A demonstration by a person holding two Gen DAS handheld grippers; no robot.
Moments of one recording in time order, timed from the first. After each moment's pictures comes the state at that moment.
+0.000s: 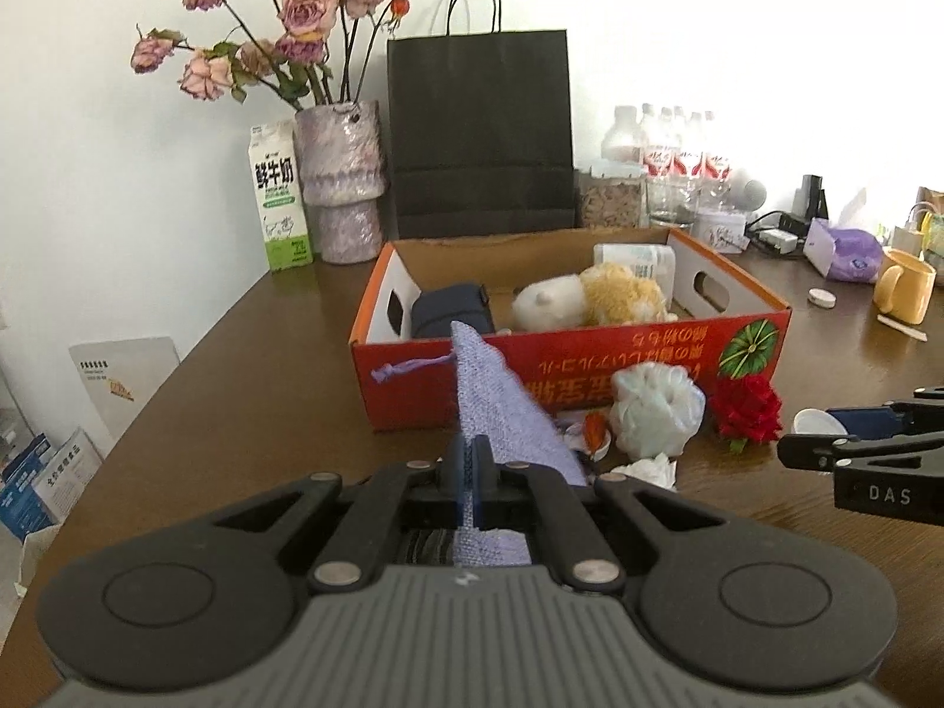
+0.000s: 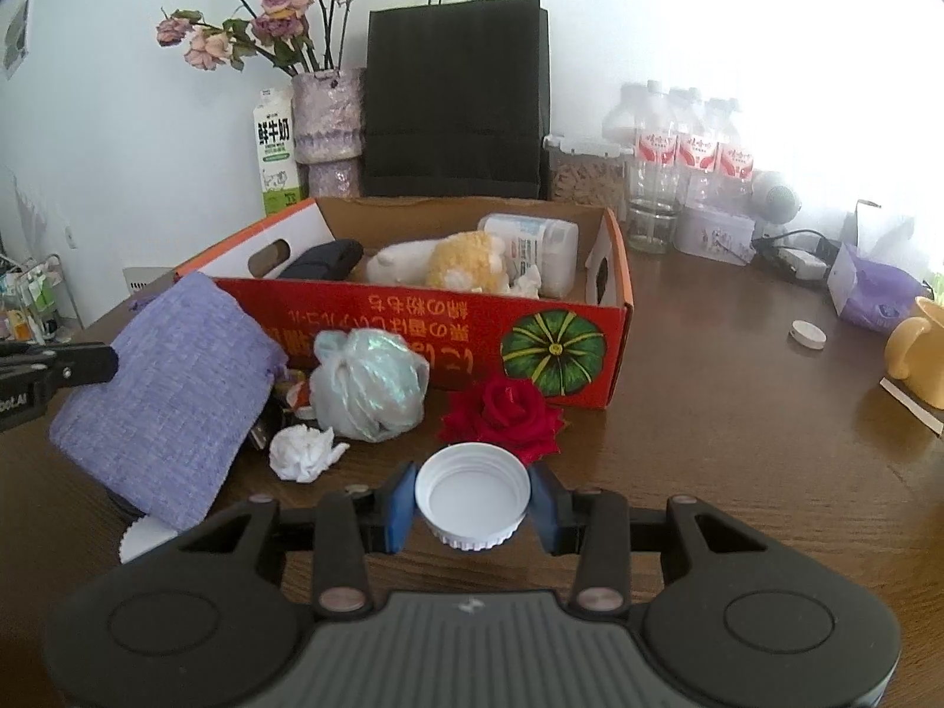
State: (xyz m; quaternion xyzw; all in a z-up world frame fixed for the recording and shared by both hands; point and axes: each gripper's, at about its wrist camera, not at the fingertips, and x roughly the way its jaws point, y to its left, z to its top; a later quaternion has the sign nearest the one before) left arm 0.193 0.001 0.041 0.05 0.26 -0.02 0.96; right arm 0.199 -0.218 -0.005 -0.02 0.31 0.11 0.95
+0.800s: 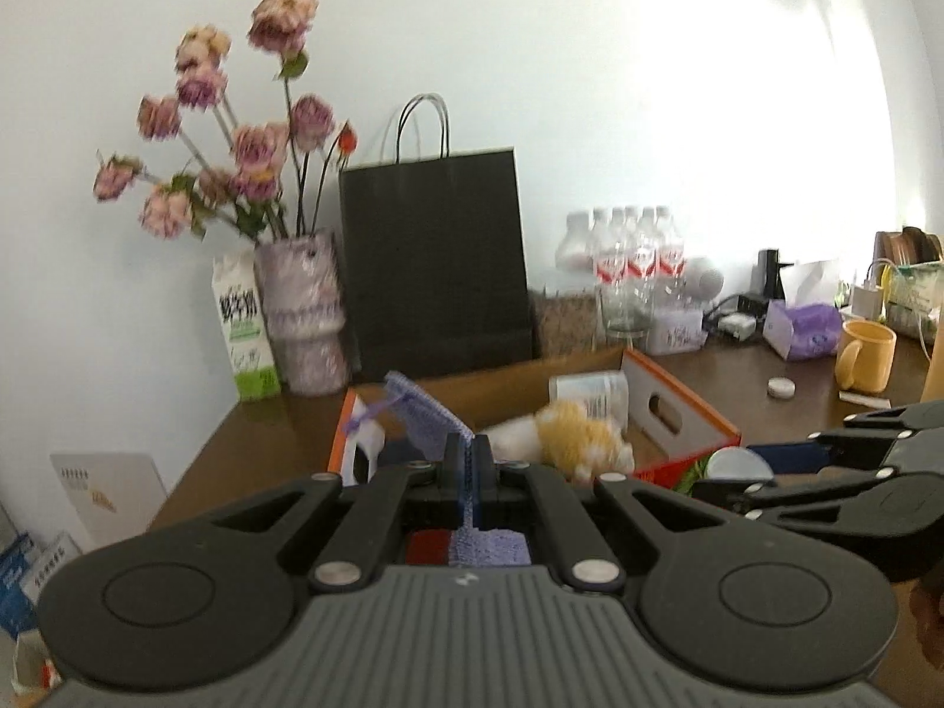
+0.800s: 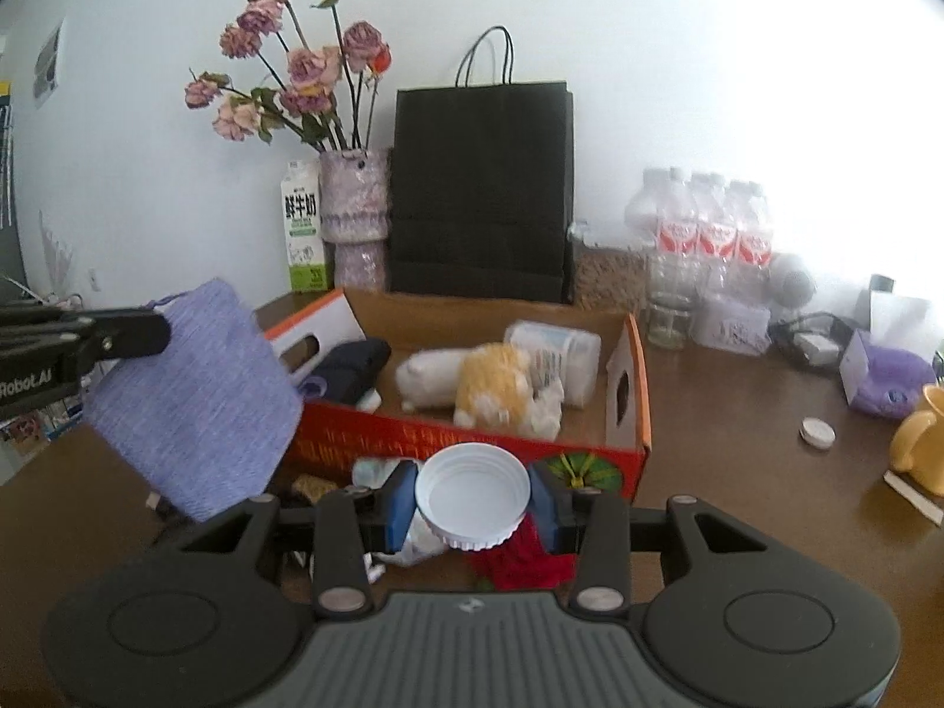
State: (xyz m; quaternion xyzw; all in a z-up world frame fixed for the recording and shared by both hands) left arm 0.205 -0.023 0.105 0.07 0.16 -0.06 0.98; right arm 0.214 -0.208 0.044 -0.02 0.24 0.13 0.96
